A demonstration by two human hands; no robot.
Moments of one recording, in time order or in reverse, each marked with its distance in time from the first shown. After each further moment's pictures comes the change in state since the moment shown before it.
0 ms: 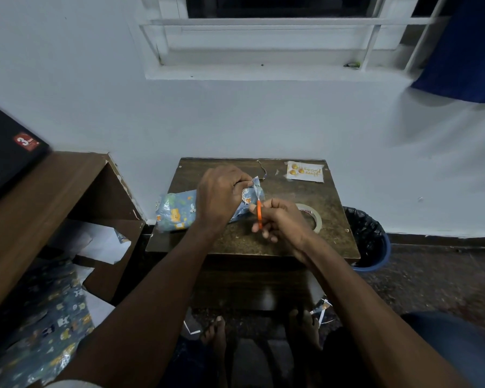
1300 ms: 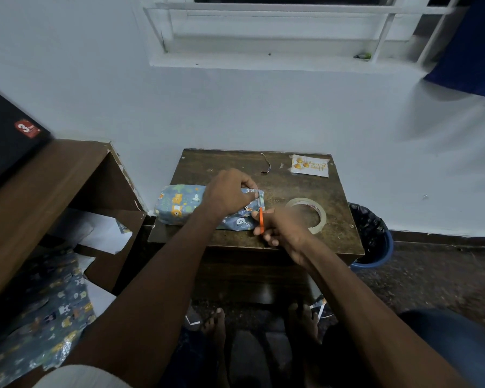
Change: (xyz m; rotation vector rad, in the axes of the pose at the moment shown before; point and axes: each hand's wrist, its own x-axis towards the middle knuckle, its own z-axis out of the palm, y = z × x) left_hand 0.009 -0.010 0.006 -0.052 -0.573 -0.340; right_hand 0.008 0.028 0.009 0.084 0.061 0.154
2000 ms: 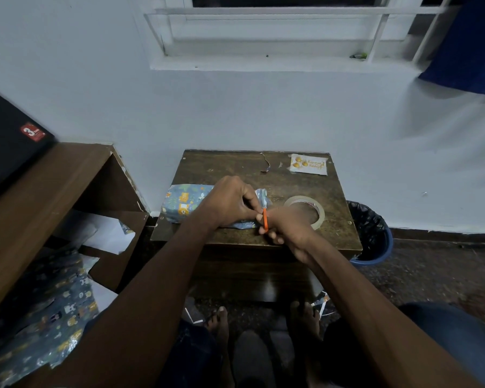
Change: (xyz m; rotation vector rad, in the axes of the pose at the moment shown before) left_hand -0.031 0.009 -0.015 -0.144 -0.163 0.279; right_hand -0.002 0.007 -0.012 -0.037 -0.012 -0.041
